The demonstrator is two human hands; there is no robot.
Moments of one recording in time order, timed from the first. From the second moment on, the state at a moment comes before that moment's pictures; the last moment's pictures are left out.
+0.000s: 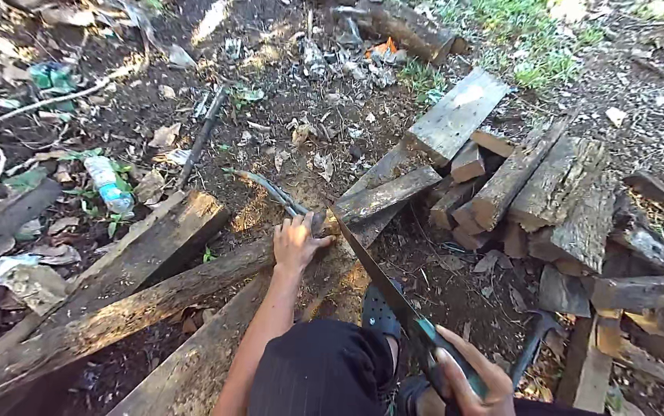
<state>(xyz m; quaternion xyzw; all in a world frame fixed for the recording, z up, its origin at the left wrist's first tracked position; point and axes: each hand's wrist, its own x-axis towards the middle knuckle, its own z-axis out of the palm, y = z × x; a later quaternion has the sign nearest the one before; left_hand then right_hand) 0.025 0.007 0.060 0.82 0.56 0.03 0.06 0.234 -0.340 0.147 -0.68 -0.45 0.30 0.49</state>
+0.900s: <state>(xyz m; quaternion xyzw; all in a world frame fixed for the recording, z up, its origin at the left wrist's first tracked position) 0.029 0.012 0.067 0.82 0.57 0.03 0.09 0.218 -0.253 0.121 -0.68 -0.48 0.28 0.49</state>
